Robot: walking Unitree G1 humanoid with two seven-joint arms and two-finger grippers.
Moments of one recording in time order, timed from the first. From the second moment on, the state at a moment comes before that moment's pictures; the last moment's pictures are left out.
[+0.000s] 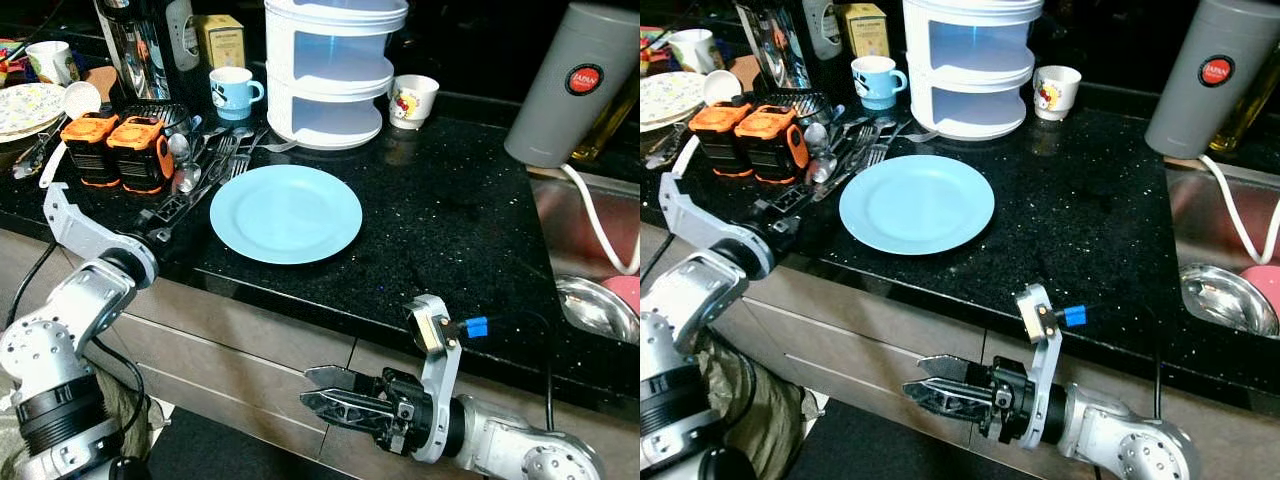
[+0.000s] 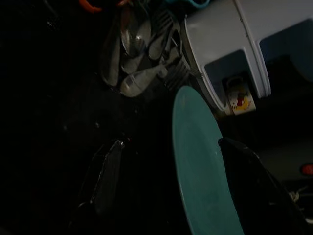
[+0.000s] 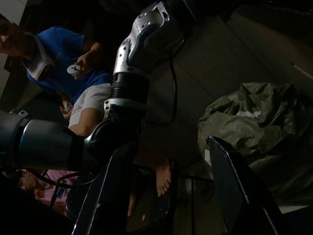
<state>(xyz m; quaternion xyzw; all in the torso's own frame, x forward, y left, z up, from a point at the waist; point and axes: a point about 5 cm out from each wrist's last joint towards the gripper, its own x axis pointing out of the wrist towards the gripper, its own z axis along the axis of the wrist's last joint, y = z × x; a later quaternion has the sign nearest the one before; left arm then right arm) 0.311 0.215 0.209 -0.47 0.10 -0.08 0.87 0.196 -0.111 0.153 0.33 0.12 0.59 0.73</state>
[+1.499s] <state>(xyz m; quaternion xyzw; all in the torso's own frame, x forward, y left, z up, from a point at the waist) 0.309 0.186 0.208 -0.45 0.18 -0.18 0.85 0.210 -0.126 0.158 0.38 0.06 0.48 0.79</state>
